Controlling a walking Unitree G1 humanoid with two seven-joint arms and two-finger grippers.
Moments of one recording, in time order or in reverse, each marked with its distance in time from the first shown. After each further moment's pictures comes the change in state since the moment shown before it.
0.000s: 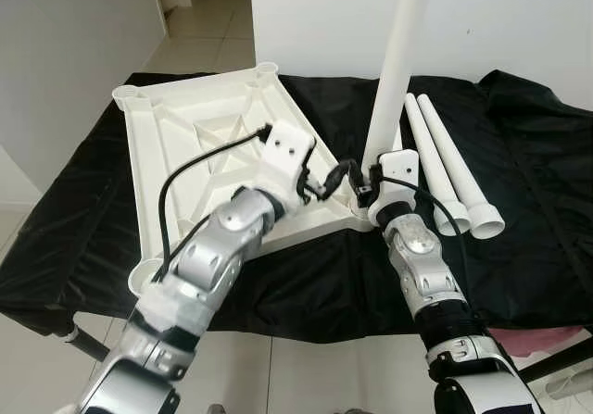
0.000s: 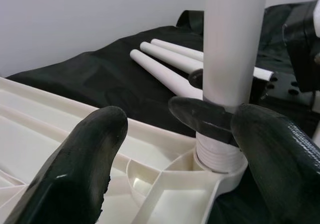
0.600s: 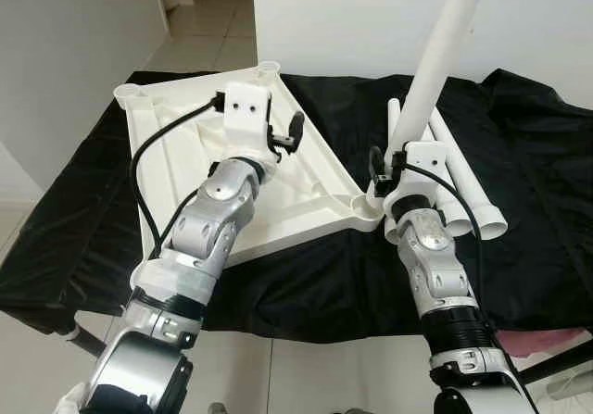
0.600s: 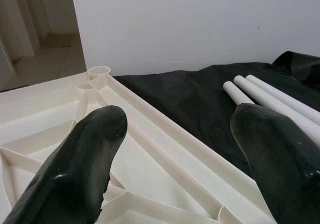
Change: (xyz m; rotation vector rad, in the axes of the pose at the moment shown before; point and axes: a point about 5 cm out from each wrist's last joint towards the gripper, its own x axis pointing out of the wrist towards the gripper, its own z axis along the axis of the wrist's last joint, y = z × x) left arm 0.008 0.046 0.023 -0.089 -0.086 0.396; right arm -0.006 -0.015 0.017 0.087 -0.008 -0.179
